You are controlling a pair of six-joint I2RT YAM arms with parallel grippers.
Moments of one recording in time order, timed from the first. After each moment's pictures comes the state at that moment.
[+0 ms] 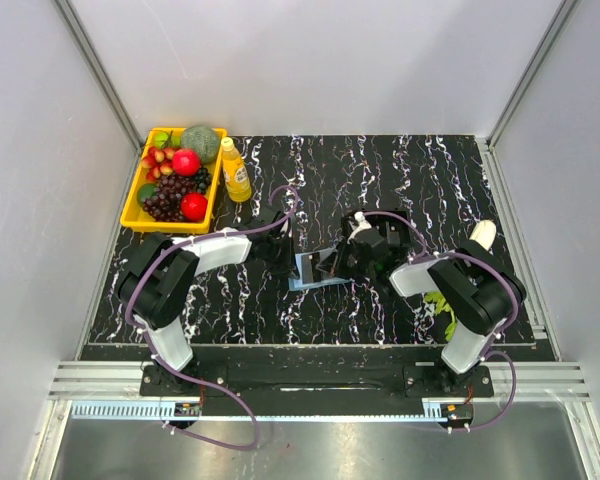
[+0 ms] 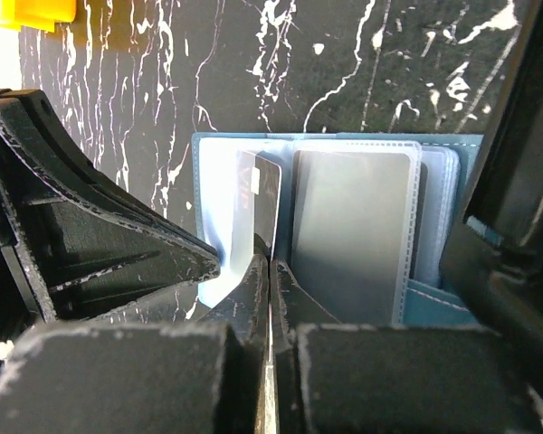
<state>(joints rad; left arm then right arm) -0.59 1.76 0.99 -0.30 0.28 -0.60 0.62 1.72 0.59 0.59 -0.21 0.84</state>
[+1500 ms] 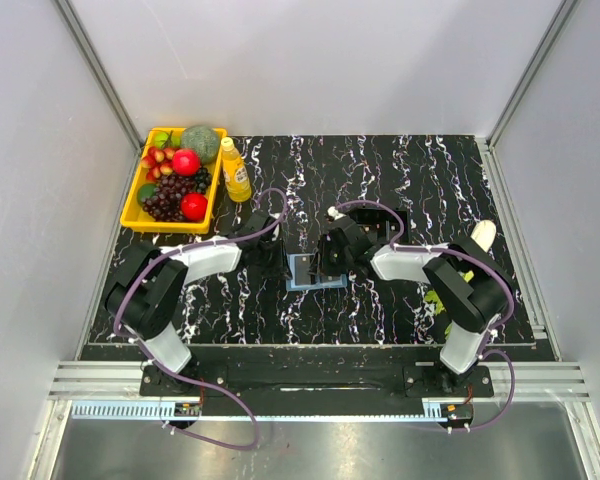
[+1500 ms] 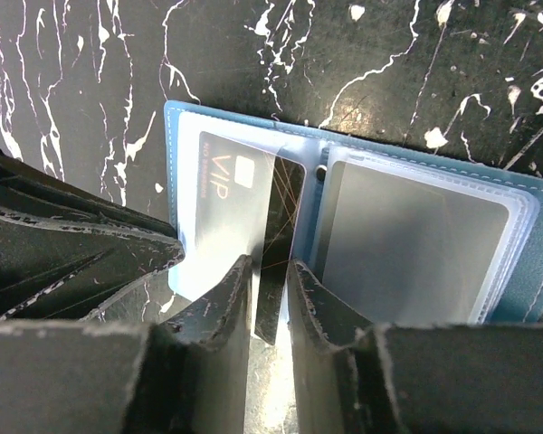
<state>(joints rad) -0.57 1.67 0.89 -0.25 0.21 -0.63 0.71 1.77 0.87 0.12 -0.14 0.70</state>
